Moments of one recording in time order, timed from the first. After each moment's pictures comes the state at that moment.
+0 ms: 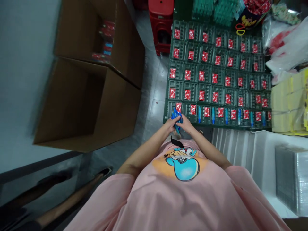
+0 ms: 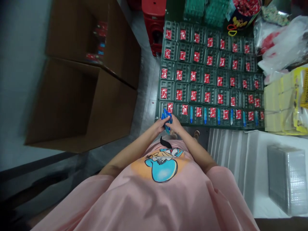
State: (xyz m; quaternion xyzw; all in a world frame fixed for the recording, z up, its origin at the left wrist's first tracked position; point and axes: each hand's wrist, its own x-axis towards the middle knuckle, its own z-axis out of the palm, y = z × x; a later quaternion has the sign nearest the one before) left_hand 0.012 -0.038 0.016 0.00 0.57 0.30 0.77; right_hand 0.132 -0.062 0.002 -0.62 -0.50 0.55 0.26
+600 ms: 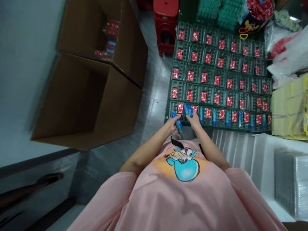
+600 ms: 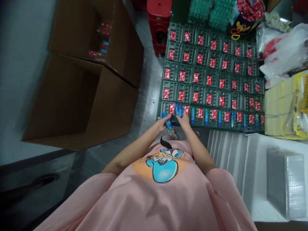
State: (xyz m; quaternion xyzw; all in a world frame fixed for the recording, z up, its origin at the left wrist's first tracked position) left_hand 0.011 -0.034 0.000 0.00 0.55 0.35 0.75; right_hand 0.161 -0.043 -0.016 -0.71 -0.41 0.47 0.32
